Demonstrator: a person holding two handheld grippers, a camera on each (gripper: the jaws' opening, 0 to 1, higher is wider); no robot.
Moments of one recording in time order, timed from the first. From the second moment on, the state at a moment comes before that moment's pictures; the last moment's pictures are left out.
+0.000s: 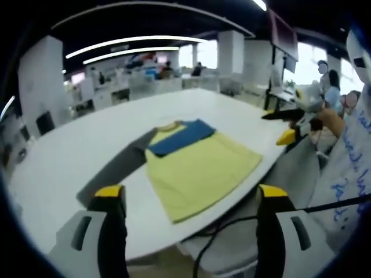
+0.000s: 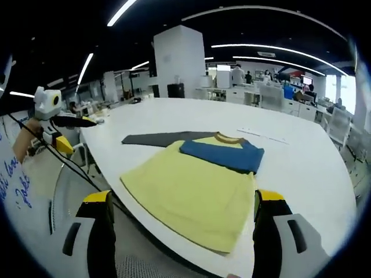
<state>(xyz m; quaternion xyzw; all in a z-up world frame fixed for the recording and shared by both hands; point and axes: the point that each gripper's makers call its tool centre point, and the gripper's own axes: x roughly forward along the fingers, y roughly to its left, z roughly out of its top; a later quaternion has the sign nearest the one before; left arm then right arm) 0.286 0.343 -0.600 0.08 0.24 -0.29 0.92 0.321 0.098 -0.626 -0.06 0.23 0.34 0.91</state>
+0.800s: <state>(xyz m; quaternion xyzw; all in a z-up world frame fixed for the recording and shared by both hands) 0.301 0.340 -0.589 0.09 0.24 -0.30 0.92 0.317 0.084 -0.625 -0.07 0.23 0.33 0.91</state>
